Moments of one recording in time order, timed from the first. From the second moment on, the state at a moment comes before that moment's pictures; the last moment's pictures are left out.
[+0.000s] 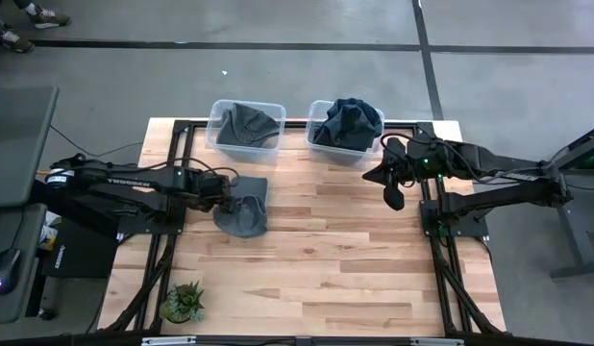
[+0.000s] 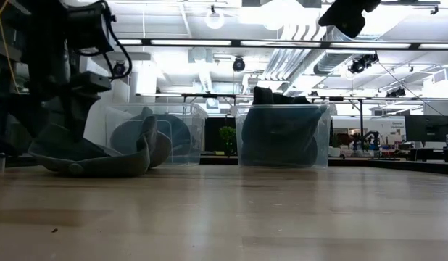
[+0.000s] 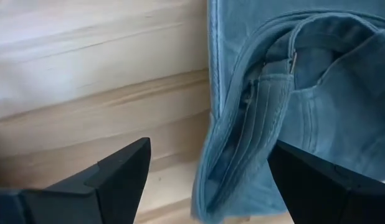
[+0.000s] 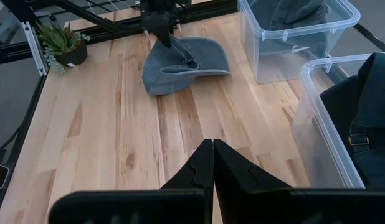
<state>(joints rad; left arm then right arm) 0.08 1.00 0.56 -0.84 -0.04 -1.29 -0.14 0.89 0.98 -0.64 -0.04 0.15</state>
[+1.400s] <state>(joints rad) 0.08 1.00 0.66 -0.54 0.13 -1.12 -0.14 0.89 0.98 -0.64 -0.09 0.25</state>
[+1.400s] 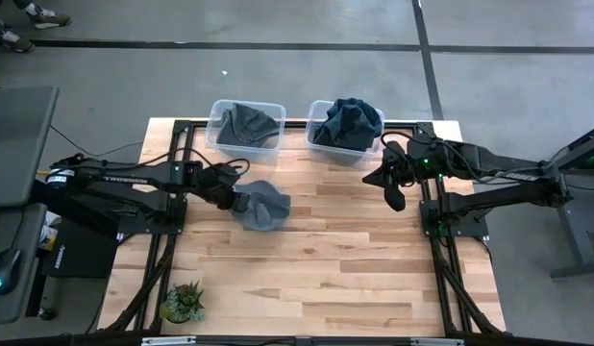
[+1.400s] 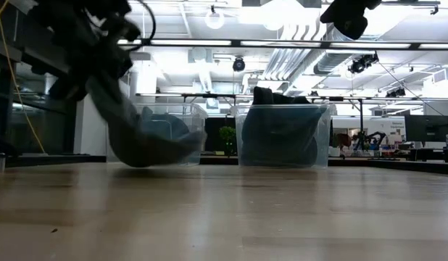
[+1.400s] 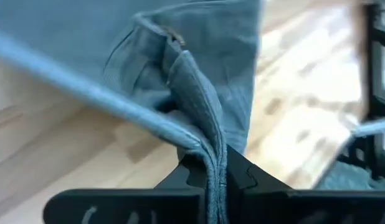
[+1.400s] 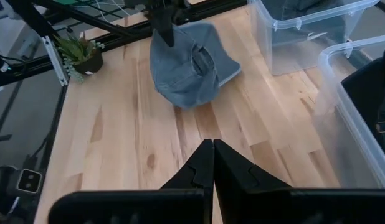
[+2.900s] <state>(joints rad) 0.08 1.02 0.91 0.16 -0.35 -0.65 -0.14 0.94 0.98 -0.26 0.07 0.40</state>
